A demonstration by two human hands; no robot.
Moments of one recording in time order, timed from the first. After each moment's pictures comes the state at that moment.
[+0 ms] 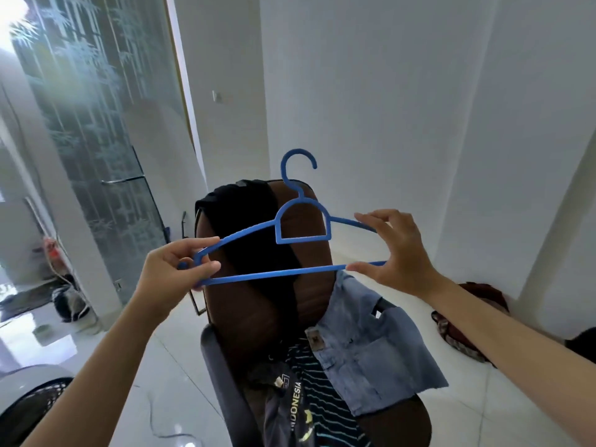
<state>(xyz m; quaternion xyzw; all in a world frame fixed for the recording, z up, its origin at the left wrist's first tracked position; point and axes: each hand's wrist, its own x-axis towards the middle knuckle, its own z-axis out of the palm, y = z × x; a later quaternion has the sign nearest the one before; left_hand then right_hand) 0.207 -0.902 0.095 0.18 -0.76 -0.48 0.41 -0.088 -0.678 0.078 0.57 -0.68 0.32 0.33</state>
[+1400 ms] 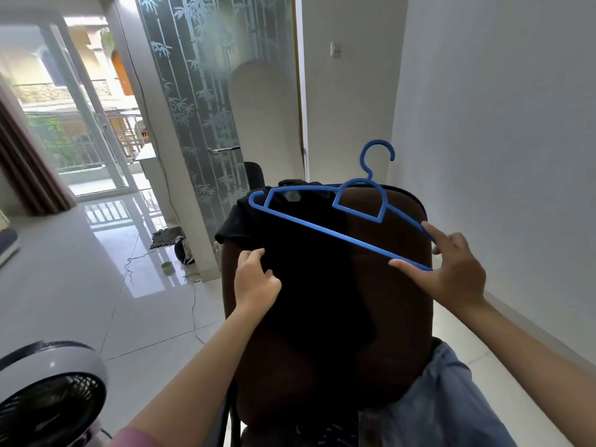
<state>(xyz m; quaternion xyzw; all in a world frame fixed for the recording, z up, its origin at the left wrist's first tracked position) -0.082 -1.097 -0.010 0.55 -0.70 -0.20 0.41 -0.368 -0.972 -0.001 0.55 -0.70 0.42 0.16</state>
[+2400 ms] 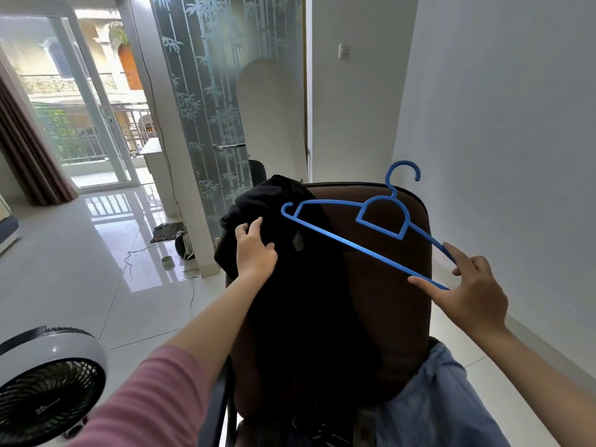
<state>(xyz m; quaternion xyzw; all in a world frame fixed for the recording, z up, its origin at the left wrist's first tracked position) -0.086 -1.135 0.003 0.56 -0.68 -0.22 0.41 -0.374 -0.939 -0.019 0.51 -0.76 0.38 0.14</state>
